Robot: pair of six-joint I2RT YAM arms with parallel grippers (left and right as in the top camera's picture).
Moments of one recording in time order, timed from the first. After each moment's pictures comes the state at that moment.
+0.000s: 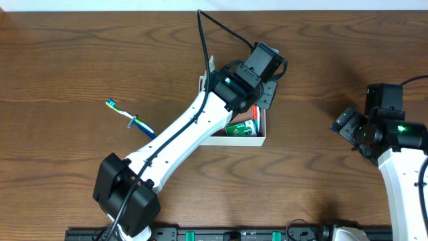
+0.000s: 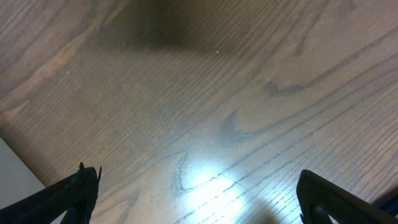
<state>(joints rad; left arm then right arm) -0.76 1.85 1.71 -0.81 -0.06 -0.35 -0.11 1.21 1.04 -1.07 0.17 0.62</state>
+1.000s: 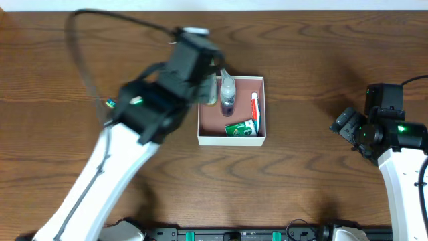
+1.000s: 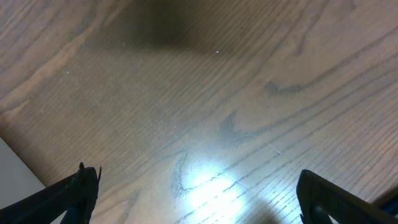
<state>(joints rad) -0.56 1.43 1.71 -1.15 -0.32 -0.36 -0.11 1.21 1.04 -1.07 0.17 0.62</state>
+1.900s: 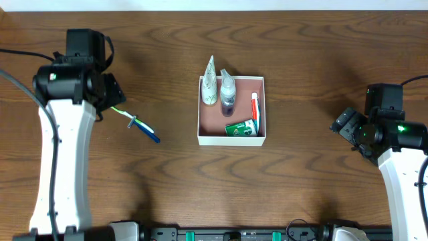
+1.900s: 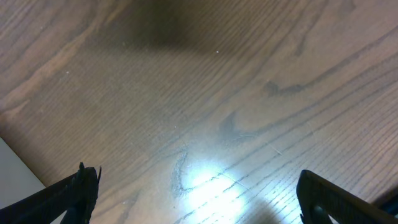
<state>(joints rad) 0.05 1.51 1.58 -1.32 -0.38 -0.45 -0.11 1.21 1.04 -1.07 0.17 0.62</state>
